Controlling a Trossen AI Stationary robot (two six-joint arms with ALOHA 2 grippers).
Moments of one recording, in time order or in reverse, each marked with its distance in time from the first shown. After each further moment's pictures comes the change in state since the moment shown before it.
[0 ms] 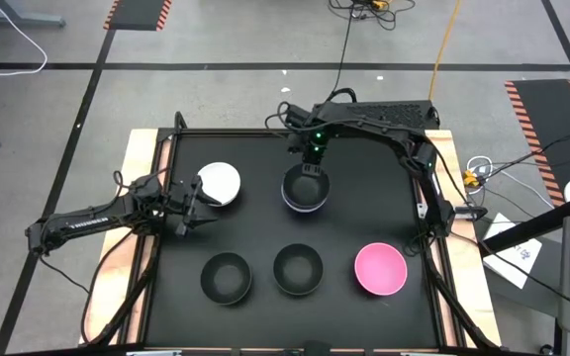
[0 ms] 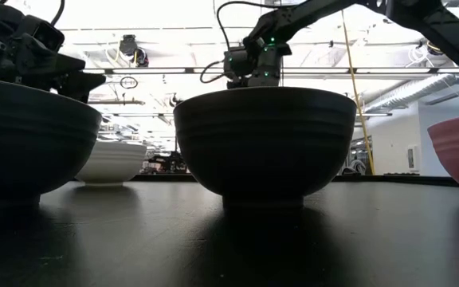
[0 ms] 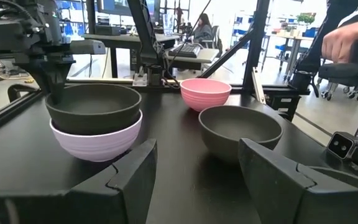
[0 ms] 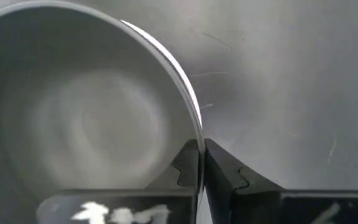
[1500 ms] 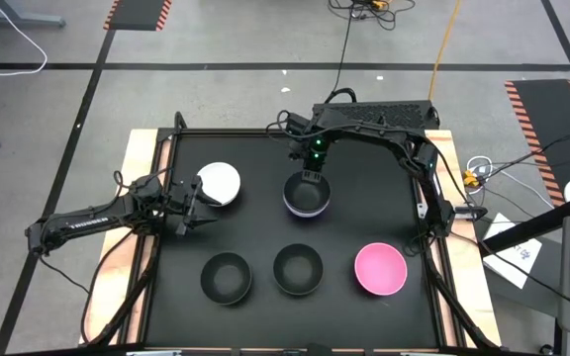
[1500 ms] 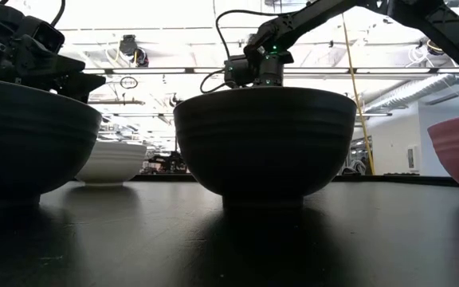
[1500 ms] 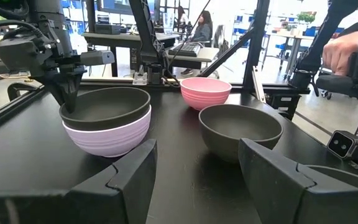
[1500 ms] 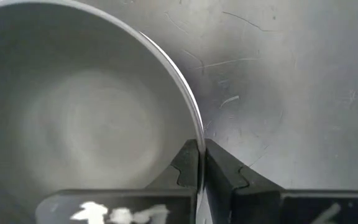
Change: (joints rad) left arm 0.000 0.000 0.000 -0.004 0.000 0.000; right arm 0.013 -0.004 -0.111 0.072 -0.013 0.053
